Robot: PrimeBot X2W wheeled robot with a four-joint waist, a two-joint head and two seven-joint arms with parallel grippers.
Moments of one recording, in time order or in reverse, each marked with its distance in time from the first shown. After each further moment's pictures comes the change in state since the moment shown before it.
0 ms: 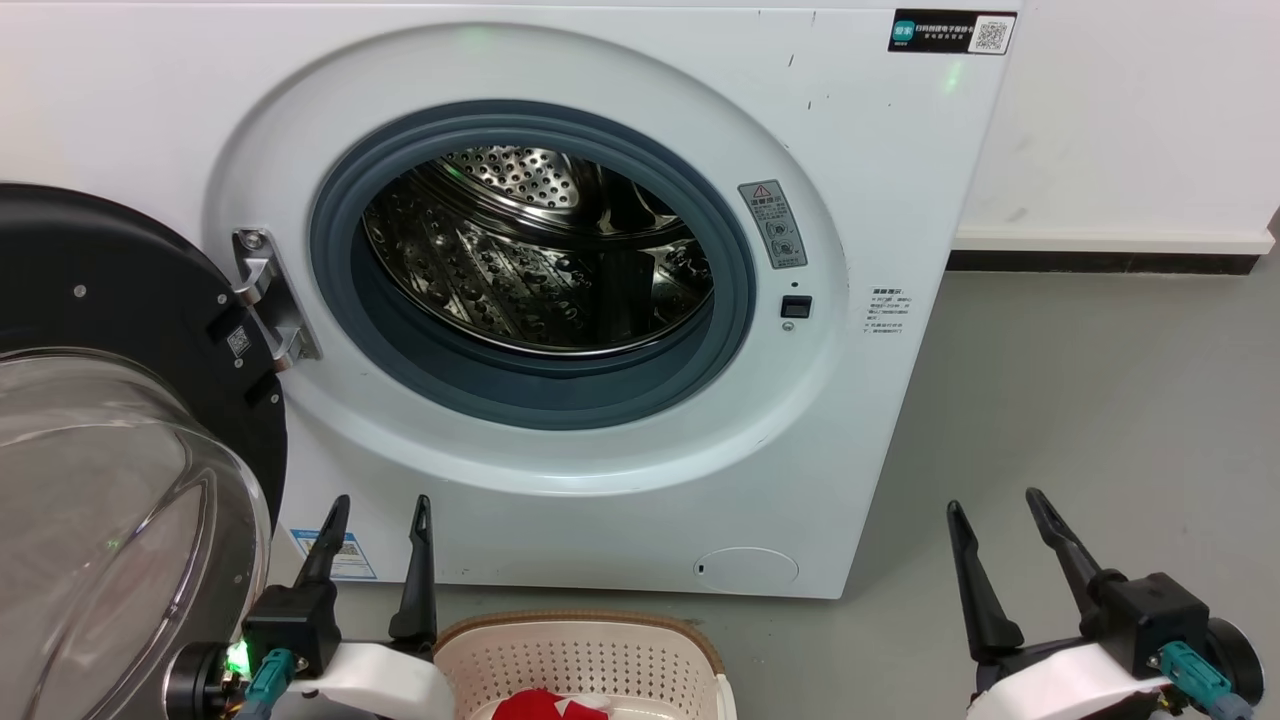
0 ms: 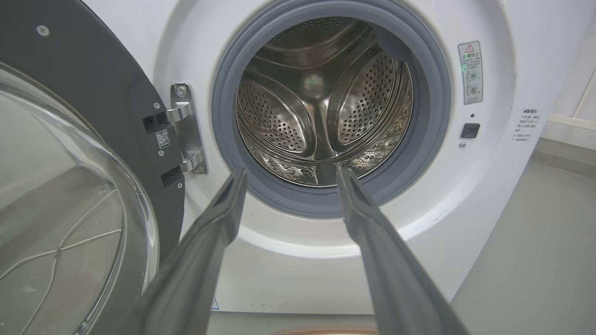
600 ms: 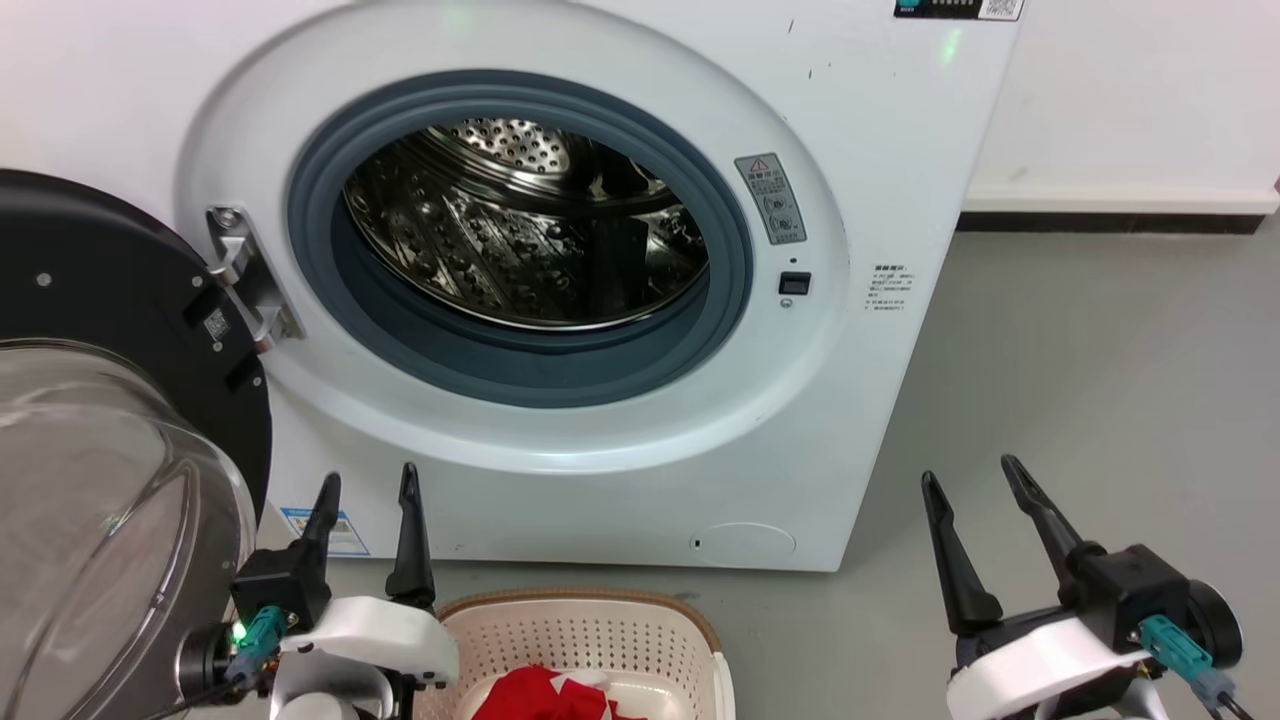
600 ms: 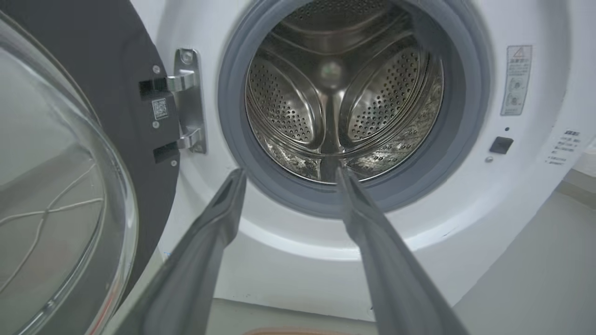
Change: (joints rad) left arm -0.108 -0.033 0.026 0.156 -0.100 0.026 -0.022; right arm -0.052 0.000 0.034 -0.001 -0.005 0.000 -0.005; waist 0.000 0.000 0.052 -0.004
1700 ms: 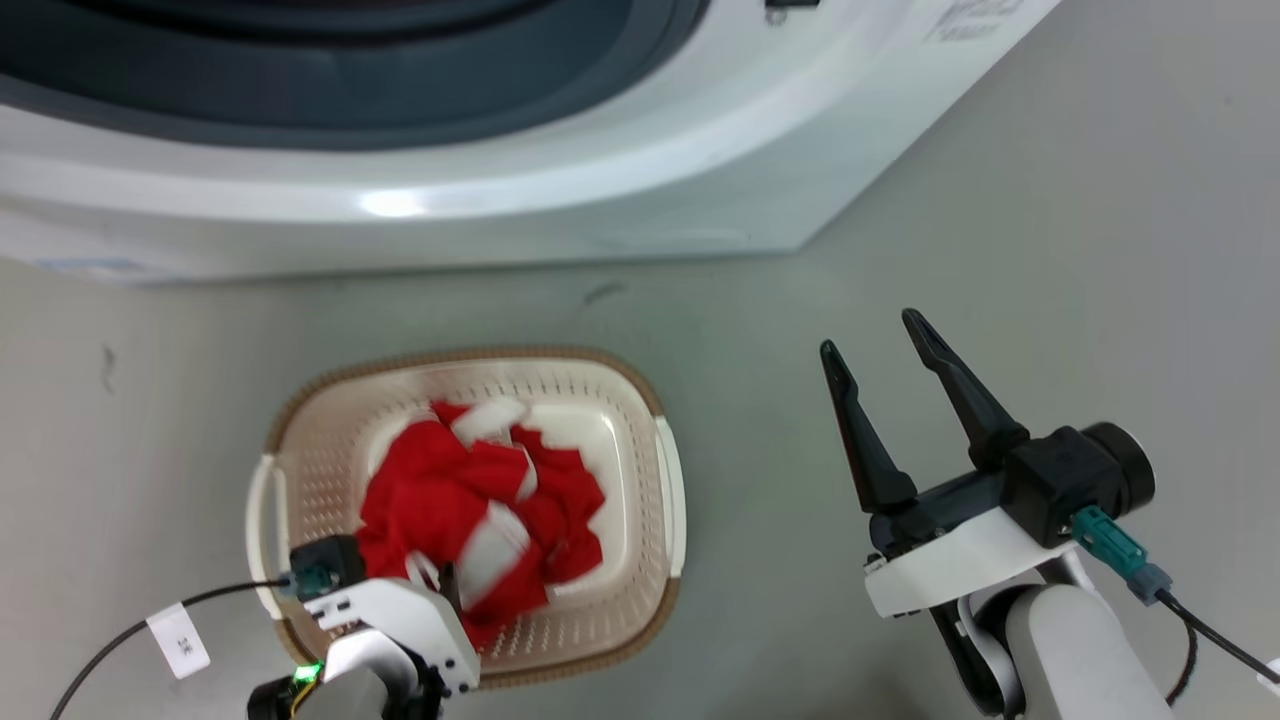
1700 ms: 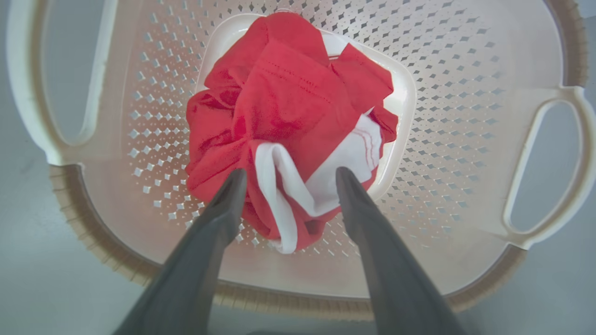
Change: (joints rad) left arm -0.438 0.019 -0.181 0.965 -0.383 -0.031 0.051; right arm -0.255 0.000 0.162 0.070 0.031 0.000 -0.085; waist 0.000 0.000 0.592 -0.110
